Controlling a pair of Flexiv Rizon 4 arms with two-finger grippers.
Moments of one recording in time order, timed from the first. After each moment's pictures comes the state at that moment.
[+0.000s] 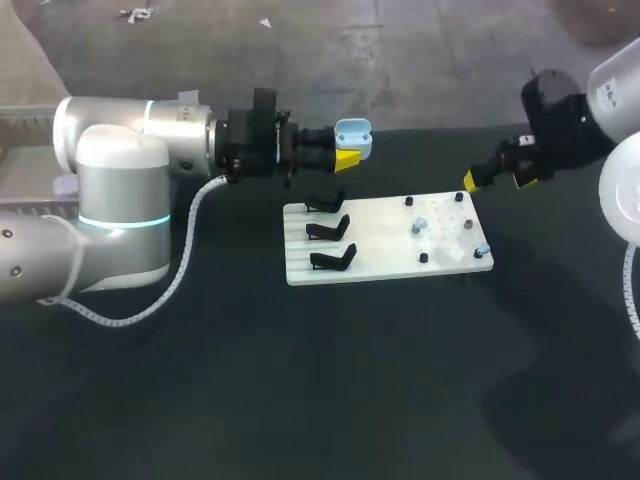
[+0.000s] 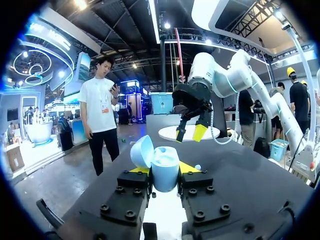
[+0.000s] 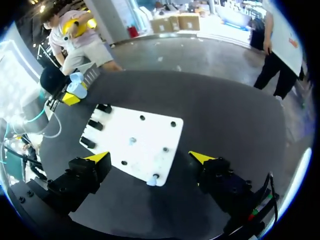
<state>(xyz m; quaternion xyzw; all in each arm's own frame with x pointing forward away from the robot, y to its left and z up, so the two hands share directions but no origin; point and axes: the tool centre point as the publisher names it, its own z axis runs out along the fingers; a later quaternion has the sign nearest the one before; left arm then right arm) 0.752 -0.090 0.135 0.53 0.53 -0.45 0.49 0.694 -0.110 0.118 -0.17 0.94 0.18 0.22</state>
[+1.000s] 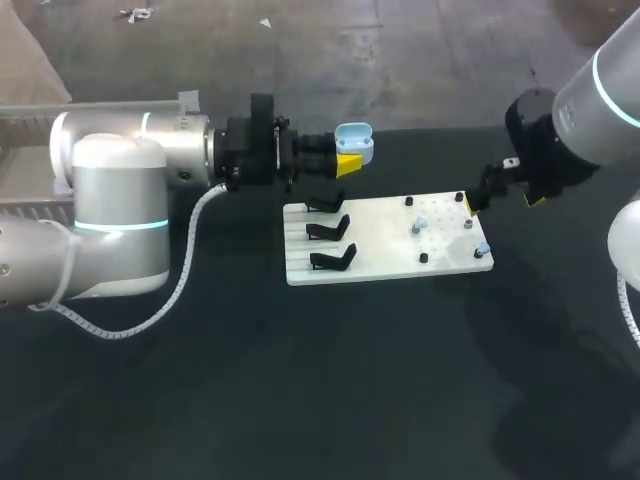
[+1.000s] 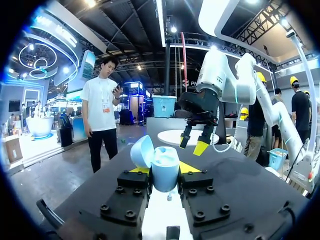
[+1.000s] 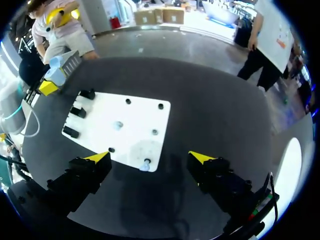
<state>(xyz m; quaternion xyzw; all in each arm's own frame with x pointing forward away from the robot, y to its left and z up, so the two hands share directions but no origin) 0.734 -0.093 0.141 0.50 0.54 -0.47 0.49 0.670 -0.116 0.101 -0.14 0.97 0.09 0.20</state>
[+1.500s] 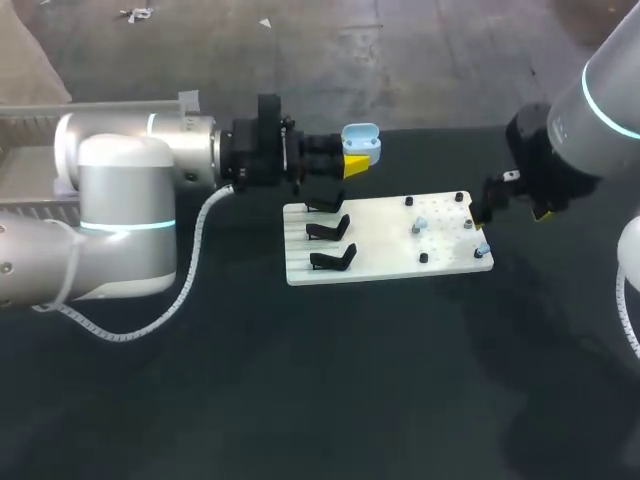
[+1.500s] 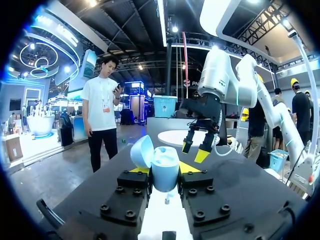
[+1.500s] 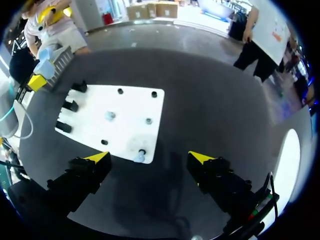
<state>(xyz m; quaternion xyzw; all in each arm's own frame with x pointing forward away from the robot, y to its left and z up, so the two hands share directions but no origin) 0.730 -0.102 0.144 0.50 0.54 -0.47 0.49 0.658 -0.125 0.085 -0.12 0.97 0.07 0.17</state>
